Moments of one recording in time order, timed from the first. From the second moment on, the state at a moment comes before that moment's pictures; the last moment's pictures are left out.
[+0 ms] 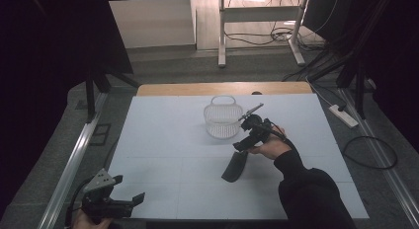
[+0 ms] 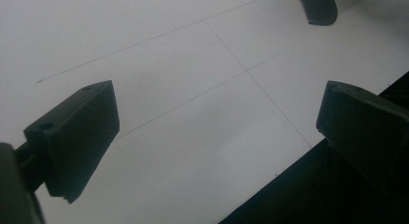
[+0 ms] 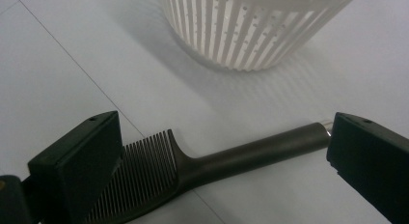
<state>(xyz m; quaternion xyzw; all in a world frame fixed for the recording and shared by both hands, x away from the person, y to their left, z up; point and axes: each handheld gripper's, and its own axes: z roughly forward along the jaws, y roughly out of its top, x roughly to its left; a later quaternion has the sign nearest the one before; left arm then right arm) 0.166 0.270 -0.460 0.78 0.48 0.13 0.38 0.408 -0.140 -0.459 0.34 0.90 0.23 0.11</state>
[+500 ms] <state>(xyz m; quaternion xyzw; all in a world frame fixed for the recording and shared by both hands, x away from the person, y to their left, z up) 0.166 0.270 -0.460 0.78 0.48 0.13 0.37 0.413 -0.135 -0.457 0.33 0.91 0.24 0.09</state>
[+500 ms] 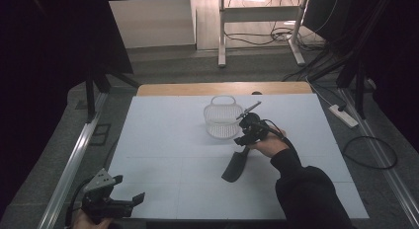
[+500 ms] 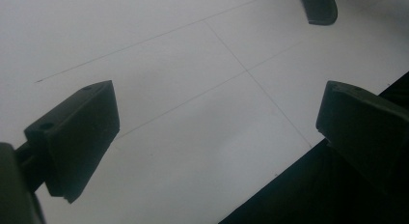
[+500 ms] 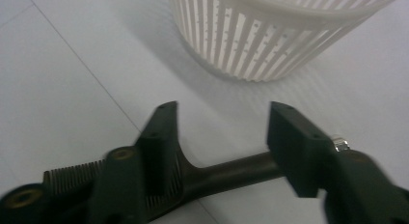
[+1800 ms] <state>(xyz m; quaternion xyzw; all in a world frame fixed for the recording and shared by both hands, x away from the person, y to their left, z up) 0.166 0.271 -0.460 0.78 0.47 0.13 0.38 0.423 -0.133 -0.500 0.30 0.93 0.18 0.08</state>
